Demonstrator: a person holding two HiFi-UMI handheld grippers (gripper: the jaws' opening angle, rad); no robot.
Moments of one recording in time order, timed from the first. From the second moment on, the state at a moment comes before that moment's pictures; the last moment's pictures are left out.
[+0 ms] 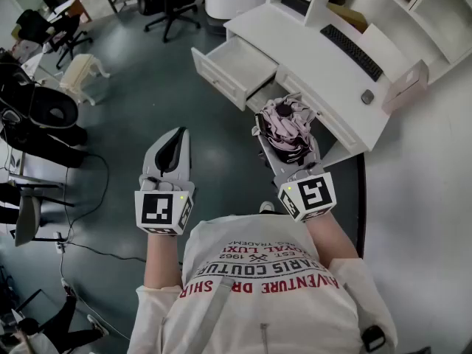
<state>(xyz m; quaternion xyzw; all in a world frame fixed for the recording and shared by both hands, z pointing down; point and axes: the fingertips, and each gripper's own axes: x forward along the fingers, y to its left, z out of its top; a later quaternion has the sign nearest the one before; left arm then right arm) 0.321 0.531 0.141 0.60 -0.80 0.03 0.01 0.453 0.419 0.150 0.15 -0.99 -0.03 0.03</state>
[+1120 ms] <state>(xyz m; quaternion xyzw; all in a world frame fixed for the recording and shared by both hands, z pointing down) 0.195 0.481 0.186 0.57 -0.82 0.03 0.04 0.322 0.341 0.212 0.12 -0.99 0.02 0.08</state>
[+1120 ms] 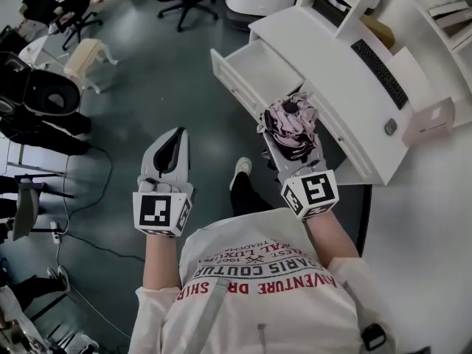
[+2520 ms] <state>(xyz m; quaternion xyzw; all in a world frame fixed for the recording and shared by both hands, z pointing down) -0.035 0.008 0.264 0.81 -0.57 0.06 0.10 0.078 0.000 0.354 0.28 -0.93 0.11 0.22</state>
